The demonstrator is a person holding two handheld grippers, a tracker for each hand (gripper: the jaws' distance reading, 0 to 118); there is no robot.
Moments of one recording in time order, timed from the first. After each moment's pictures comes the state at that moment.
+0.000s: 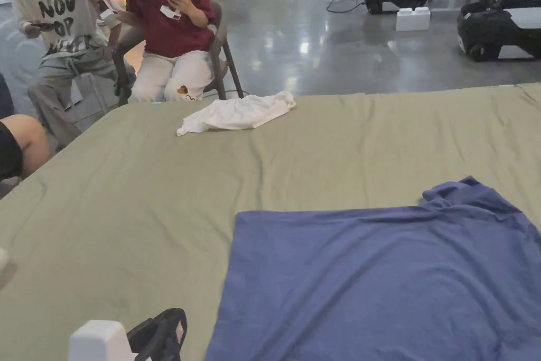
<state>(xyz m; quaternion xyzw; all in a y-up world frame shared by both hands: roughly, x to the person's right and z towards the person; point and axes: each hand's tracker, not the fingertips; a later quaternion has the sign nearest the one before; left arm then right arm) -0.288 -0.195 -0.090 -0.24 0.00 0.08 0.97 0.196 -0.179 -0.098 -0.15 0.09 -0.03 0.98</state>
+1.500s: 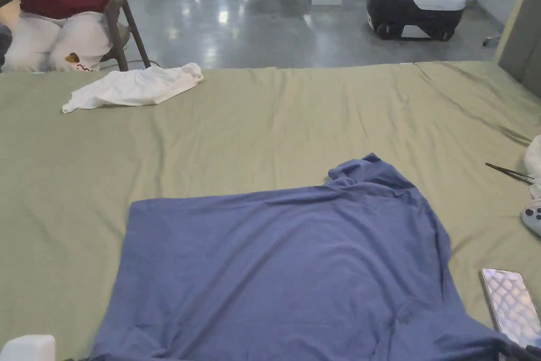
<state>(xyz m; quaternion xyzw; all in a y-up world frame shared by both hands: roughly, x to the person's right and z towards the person) -0.292 -0.264 -0.184 -0.42 -0.05 0.06 0.90 0.280 -0.257 -0.178 -0.40 -0.01 -0.05 0.92</state>
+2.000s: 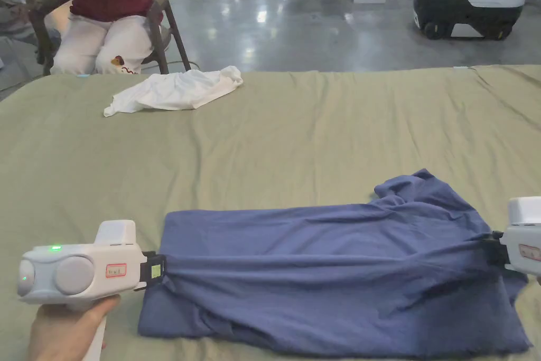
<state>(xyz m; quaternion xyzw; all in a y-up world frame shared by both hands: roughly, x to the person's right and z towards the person) -0.308 -0.280 -0.391 -0.43 -0.02 0.08 0.90 0.247 -0.259 -0.423 -0.42 0.02 0.07 0.90</state>
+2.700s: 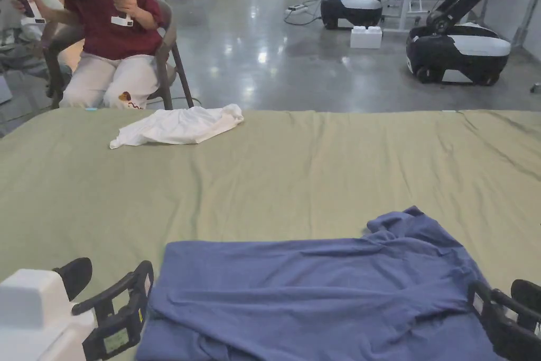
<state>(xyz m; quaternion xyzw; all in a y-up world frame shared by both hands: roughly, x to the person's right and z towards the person) -0.253 -0.156 -0.185 -0.12 0.00 0.02 0.99 0.235 -0.195 -0.231 -0.18 0.10 -0.04 0.98</state>
